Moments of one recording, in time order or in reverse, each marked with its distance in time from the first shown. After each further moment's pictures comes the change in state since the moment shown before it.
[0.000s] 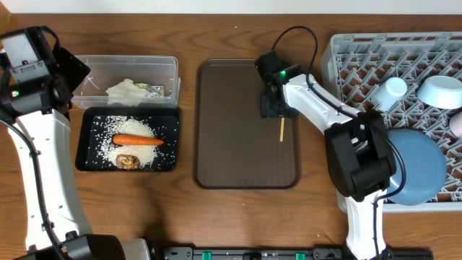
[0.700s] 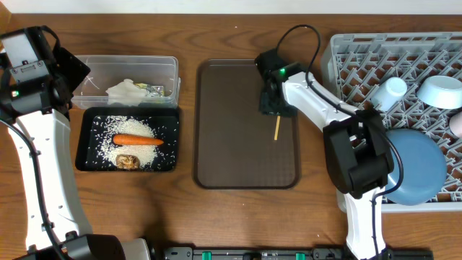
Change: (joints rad) left arm 0.000 0.000 0.000 0.000 0.000 0.000; right arm -0.016 0.027 0.034 -0.009 -0.023 0.116
